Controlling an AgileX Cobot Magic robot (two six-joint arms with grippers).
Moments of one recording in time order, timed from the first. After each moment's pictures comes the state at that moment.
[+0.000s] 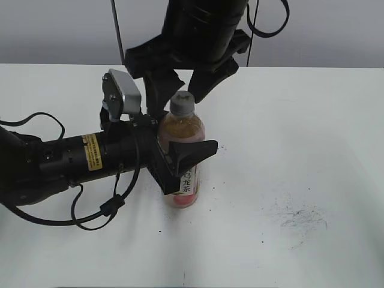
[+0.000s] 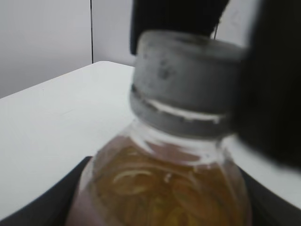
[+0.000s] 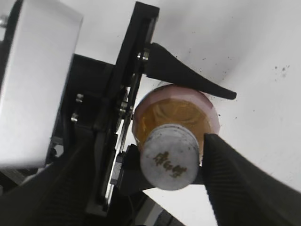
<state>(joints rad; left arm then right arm) -0.48 1.97 -0.70 0.79 -1.17 -0.34 0.75 1.90 -1.78 0.17 1.22 -0.02</state>
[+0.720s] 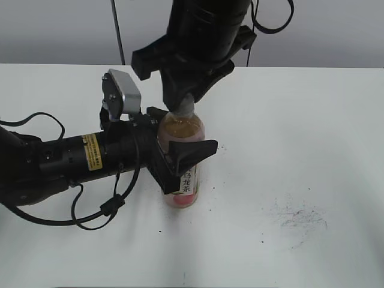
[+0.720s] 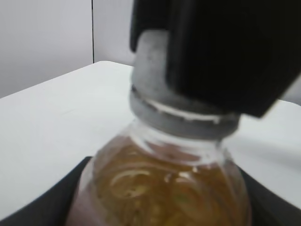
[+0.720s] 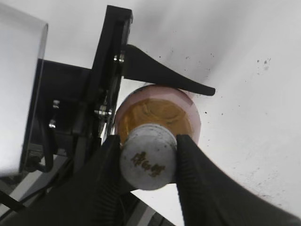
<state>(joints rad) -0.48 1.97 -0.70 0.79 -1.17 -0.35 0.75 1.90 -1.78 0.12 1.23 0.01</state>
